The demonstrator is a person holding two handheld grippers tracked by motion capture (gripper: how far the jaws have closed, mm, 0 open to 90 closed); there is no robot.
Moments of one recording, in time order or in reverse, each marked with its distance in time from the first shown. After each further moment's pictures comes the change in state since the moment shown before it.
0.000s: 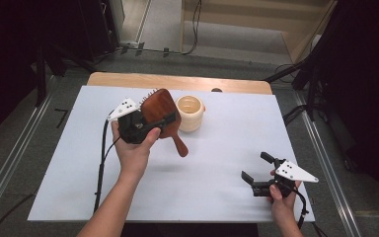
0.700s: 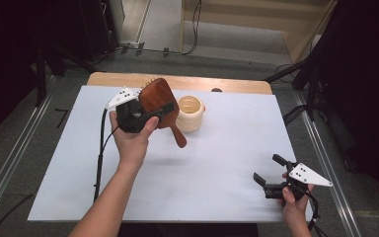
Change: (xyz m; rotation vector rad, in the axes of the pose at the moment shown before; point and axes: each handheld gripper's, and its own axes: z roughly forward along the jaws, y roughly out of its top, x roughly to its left) left arm 0.011 0.020 0.008 -0.009 0.013 0.006; right arm -0.019 -0.008 -0.025 0.001 -0.036 0.003
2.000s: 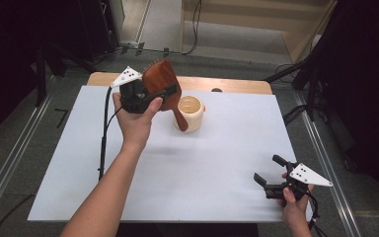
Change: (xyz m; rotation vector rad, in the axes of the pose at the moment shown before) left arm 0.012 0.033 0.025 -0.018 0.013 0.034; right arm -0.004 -0.006 0.002 -0.005 0.015 0.015
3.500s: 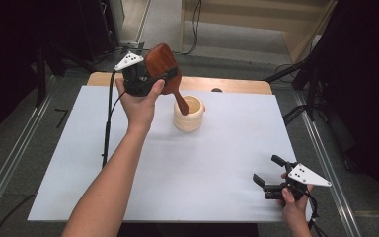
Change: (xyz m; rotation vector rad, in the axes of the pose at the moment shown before) left arm 0.026 0.020 0.030 -0.047 0.051 -0.026; right arm 0.002 0.000 0.001 0.012 0.007 -0.018
